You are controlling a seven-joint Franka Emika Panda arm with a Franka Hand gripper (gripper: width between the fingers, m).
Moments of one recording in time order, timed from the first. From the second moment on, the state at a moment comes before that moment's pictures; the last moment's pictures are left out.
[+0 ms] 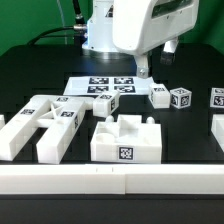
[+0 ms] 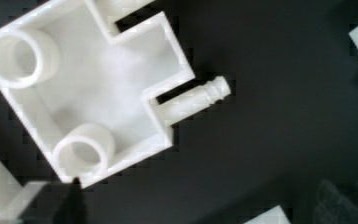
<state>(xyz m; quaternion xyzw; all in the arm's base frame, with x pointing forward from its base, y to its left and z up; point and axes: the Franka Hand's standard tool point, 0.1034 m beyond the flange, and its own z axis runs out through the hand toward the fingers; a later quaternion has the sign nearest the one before) 0.565 0.037 0.111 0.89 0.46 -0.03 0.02</state>
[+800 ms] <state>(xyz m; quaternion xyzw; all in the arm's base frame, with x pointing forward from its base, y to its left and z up) 0.561 0.039 0.107 0.93 0.36 -0.03 0.01</state>
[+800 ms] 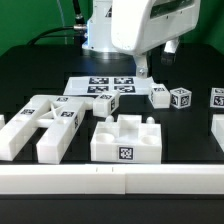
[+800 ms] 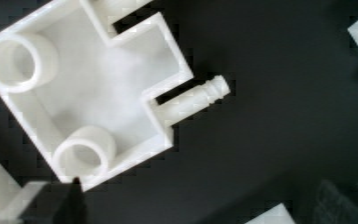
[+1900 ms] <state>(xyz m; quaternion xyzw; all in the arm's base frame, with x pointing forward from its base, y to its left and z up) 0.574 0.024 0.074 1.00 -0.06 -0.04 -0.01</state>
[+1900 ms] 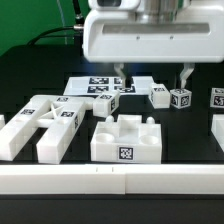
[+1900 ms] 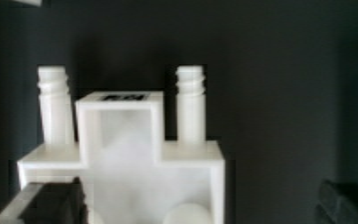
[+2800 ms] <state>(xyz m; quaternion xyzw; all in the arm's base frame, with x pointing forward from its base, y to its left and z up) 0.606 0.014 0.054 1.00 -0.07 -0.03 -0.01</state>
